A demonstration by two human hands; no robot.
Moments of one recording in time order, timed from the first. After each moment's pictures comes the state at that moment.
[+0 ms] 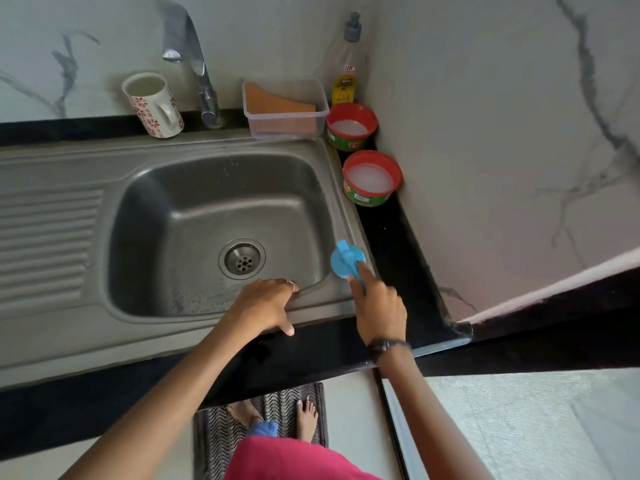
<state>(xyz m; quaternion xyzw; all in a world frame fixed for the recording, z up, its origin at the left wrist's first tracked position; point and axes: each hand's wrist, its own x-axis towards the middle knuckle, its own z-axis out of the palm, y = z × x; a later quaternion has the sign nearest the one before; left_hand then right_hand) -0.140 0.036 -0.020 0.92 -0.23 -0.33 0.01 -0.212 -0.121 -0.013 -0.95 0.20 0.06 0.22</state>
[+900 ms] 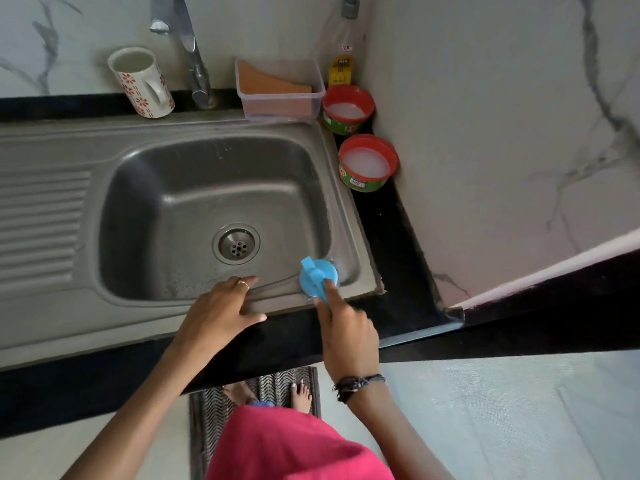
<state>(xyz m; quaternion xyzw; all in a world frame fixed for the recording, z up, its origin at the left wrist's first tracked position) -0.179 0.087 -0.024 0.95 -0.14 -0.24 0.12 -0.257 -0.079 -0.004 -0.96 0.16 0.09 0.22</state>
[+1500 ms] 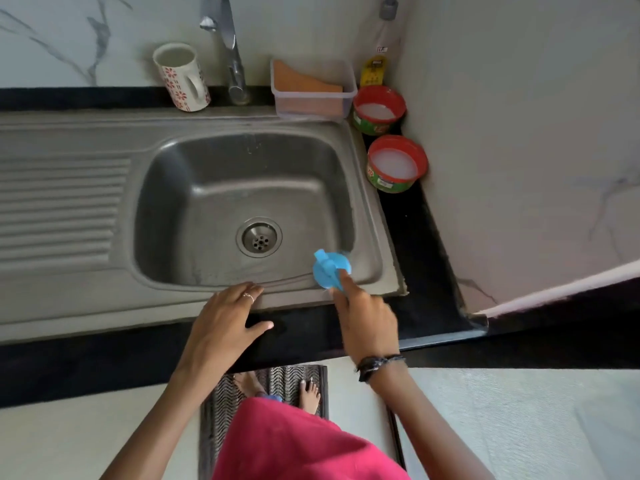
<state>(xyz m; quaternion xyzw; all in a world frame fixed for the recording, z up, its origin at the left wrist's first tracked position) -0.212 0.116 -0.036 0.97 -0.11 -0.15 0.14 -0.242 -0.080 -0.002 -0.97 0.12 0.10 0.19</state>
